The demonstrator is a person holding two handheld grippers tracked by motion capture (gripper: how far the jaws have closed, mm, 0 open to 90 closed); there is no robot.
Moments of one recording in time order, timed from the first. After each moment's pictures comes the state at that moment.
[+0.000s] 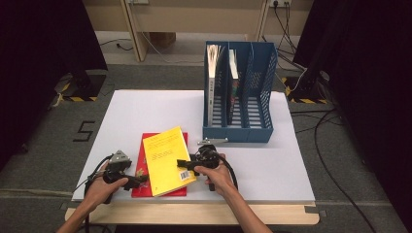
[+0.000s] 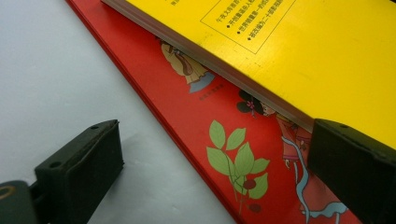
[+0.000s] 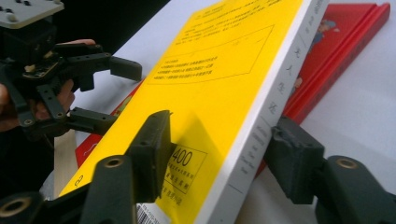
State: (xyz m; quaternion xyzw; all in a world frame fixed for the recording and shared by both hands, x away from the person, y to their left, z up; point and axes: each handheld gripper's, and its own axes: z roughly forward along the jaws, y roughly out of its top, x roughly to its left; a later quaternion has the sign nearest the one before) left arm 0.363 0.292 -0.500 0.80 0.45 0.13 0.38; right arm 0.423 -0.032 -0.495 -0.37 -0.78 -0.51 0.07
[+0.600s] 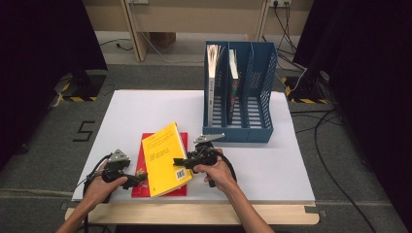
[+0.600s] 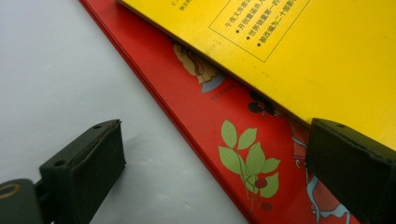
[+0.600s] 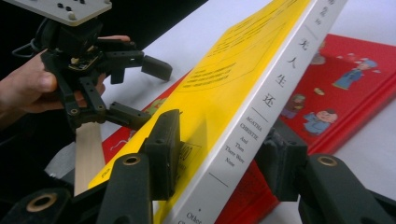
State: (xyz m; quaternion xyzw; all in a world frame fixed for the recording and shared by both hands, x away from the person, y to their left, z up) left arm 0.365 0.294 -0.498 0.80 0.45 0.13 0.37; right arm 0.424 -0.023 -0.474 -0.31 -0.80 -0.51 0.08
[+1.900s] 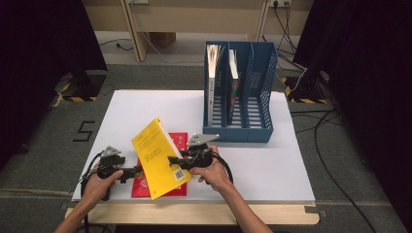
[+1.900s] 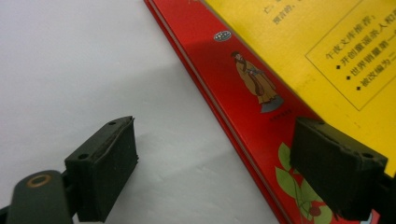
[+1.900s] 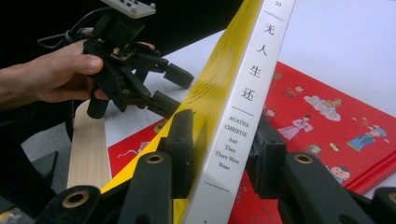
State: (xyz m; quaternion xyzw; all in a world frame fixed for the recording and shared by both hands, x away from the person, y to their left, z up) left arm 0.374 0.310 -0.500 0.74 0.52 0.15 0.39; right arm 0.405 -0.009 -0.450 -0.23 -0.81 -0.53 0.00
